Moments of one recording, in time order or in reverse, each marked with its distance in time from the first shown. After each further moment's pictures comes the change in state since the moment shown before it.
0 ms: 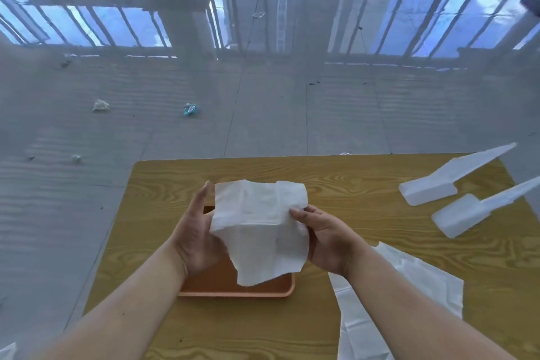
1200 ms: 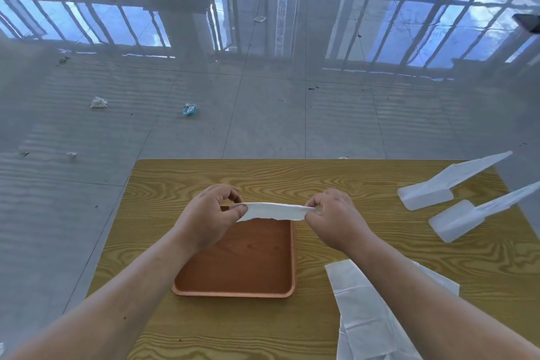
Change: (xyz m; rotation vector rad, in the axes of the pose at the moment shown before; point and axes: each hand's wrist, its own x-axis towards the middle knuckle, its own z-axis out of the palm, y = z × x) left_hand 0.002 0.017 -0.003 1.309 0.386 0.589; right_hand 0.000 -0.025 0.001 -1.568 0.559 -0.228
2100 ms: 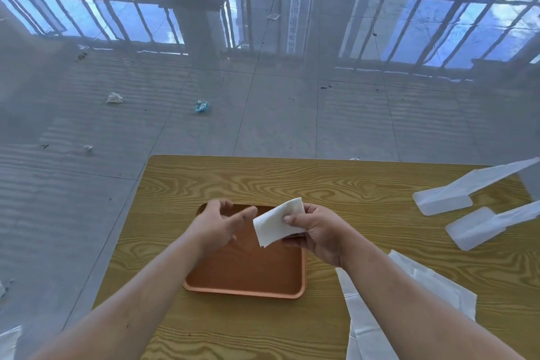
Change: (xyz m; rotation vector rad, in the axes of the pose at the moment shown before) left_hand -0.021 -0.003 -0.004 -0.250 -0.134 -0.479; right_hand 0.005 -0.037 0.032 1.202 -0.445 0.269
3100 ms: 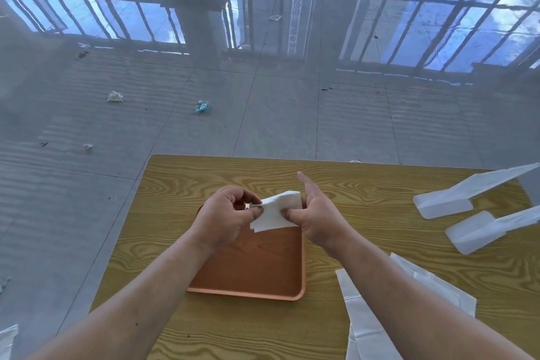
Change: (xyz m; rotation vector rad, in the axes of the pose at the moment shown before) left_hand 0.003 0.019 0.010 -0.162 0.084 0.347; right_hand 0.002 -0.015 0.013 -0.313 0.117 -0.269
